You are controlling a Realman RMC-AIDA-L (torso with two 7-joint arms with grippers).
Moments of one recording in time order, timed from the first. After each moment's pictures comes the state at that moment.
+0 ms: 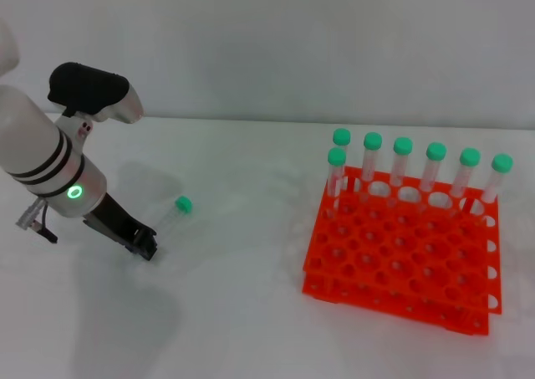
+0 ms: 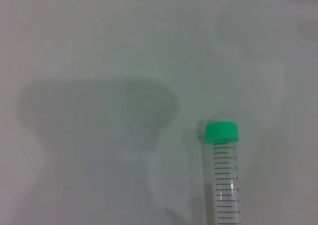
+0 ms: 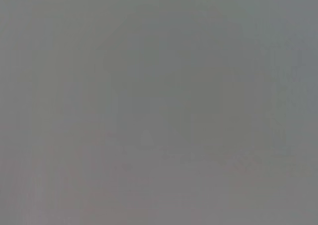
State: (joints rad) left arm -1.21 -2.03 2.85 -0.51 0.68 1.14 -2.16; right arm 0.35 2.01 -0.94 -0.12 -0.46 -1.46 0.42
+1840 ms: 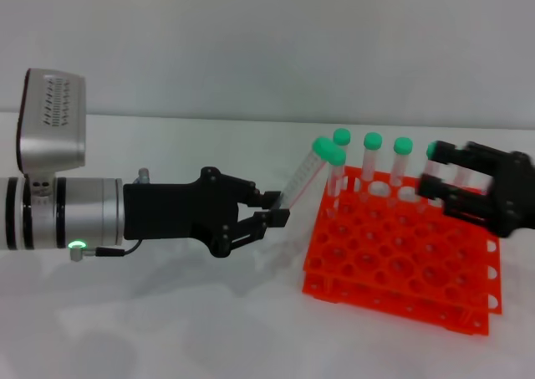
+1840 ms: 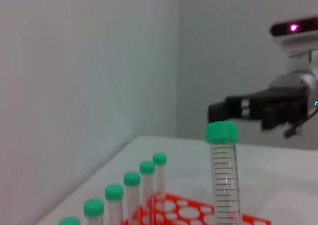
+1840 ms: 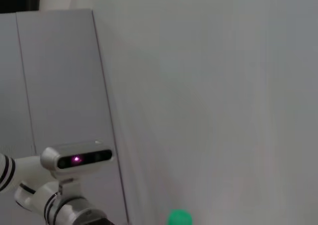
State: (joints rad) left arm -0.92 -2.08 2.85 -0.58 -0.30 1.76 -0.98; right arm 0.54 1.92 -1.22 -0.49 -1.14 -1.53 1.17
